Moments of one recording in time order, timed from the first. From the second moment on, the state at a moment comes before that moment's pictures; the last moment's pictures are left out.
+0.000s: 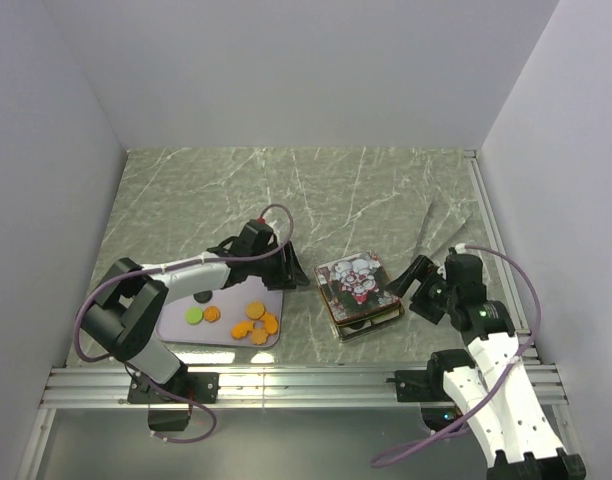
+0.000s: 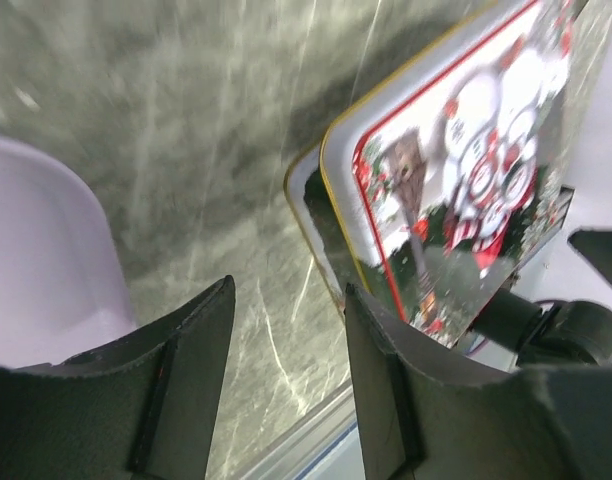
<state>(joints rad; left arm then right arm) -0.63 1.56 0.78 -0.03 0.36 -0.85 0.10 0.61 0.56 -0.79 -0.25 0.76</state>
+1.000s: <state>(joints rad) -0.53 2.05 1.57 -0.45 0.19 -0.58 0.10 0.41 0.27 -0.85 -0.41 0.82</state>
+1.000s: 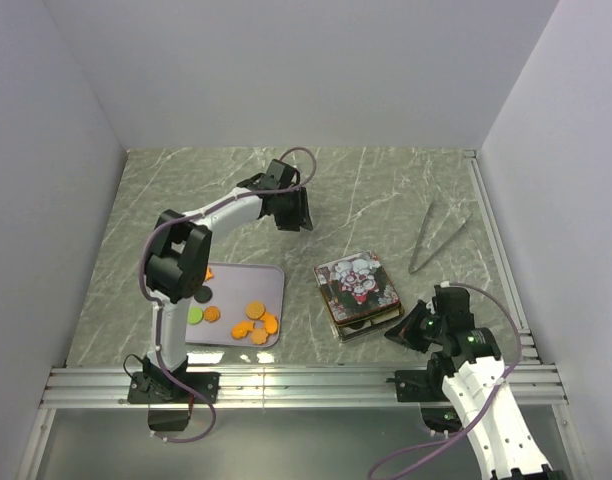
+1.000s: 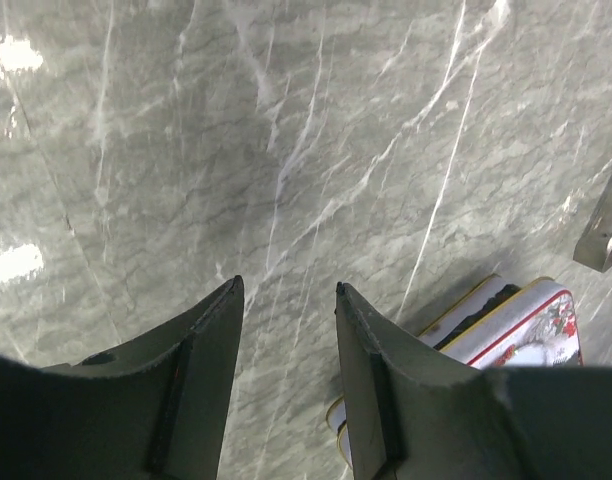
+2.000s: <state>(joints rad) -0.70 2.14 1.72 -0.65 0.10 -0.49 0.14 0.47 0.14 -0.55 -0.50 0.96</state>
